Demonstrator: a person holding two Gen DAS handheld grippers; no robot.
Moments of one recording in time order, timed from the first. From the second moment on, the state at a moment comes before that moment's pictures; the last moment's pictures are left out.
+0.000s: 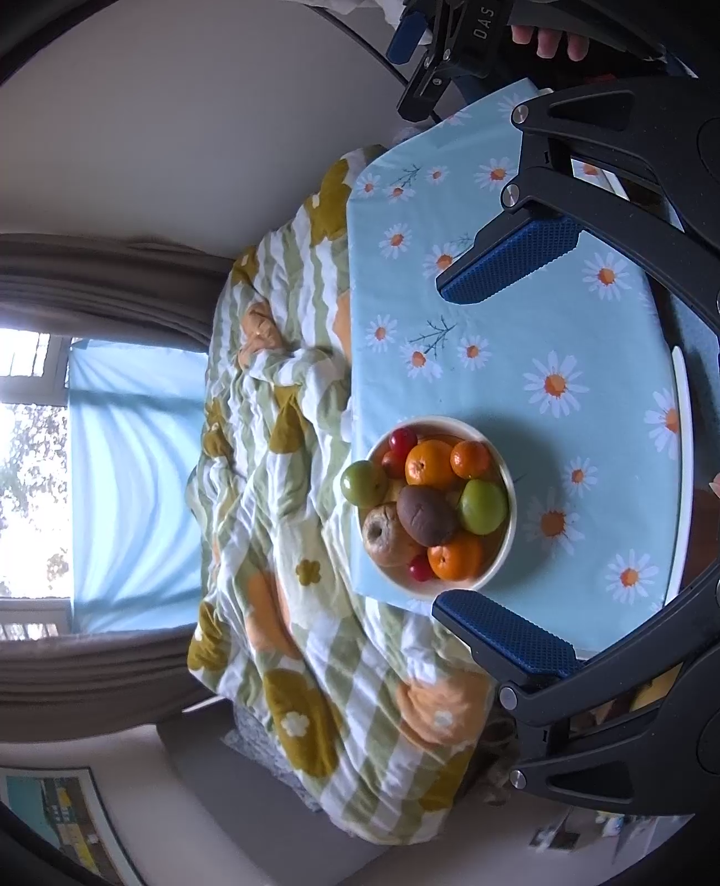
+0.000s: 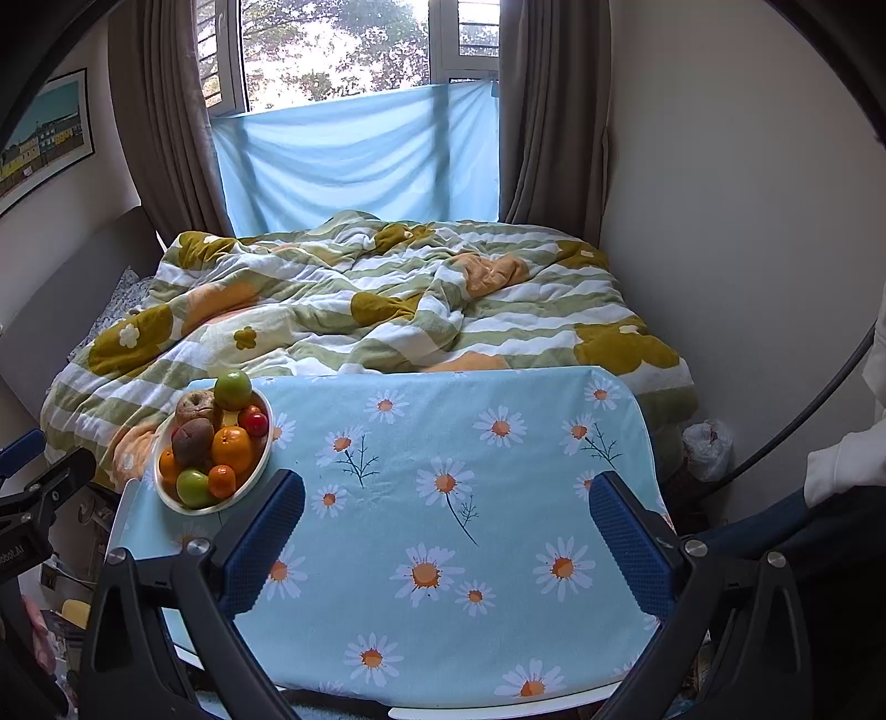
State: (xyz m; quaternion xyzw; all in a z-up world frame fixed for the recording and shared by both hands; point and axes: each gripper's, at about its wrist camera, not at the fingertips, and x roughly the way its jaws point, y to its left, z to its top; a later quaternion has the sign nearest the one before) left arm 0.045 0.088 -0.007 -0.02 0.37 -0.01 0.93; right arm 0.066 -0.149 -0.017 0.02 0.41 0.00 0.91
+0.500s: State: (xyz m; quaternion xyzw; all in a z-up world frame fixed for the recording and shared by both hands) left arm 0.040 0.087 -0.009 -0.01 0.37 0.00 0.93; right arm 0.066 -0.150 -0.017 0.02 0.40 0.00 0.91
